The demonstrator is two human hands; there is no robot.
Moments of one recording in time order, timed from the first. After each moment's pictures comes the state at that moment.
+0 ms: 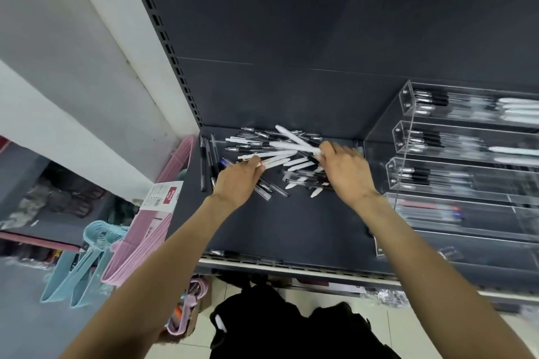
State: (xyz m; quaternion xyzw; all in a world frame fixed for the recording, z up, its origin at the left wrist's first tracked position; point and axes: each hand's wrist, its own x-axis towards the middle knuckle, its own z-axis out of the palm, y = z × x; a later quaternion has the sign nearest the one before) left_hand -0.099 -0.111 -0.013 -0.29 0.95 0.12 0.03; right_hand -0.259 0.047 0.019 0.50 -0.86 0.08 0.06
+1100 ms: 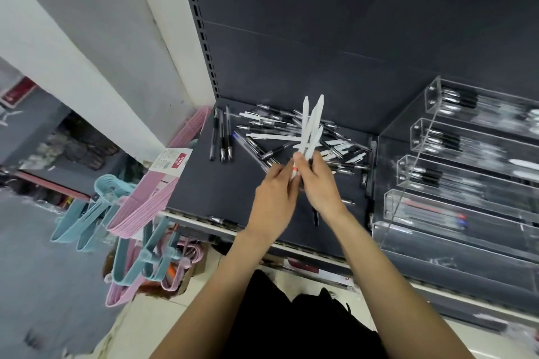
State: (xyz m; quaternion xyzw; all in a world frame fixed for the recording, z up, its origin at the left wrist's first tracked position) left_hand -0.083 0.005 0.022 -0.37 0.83 0.37 -0.18; right_hand -0.182 0.043 0.030 0.27 -0.76 0.49 -0.34
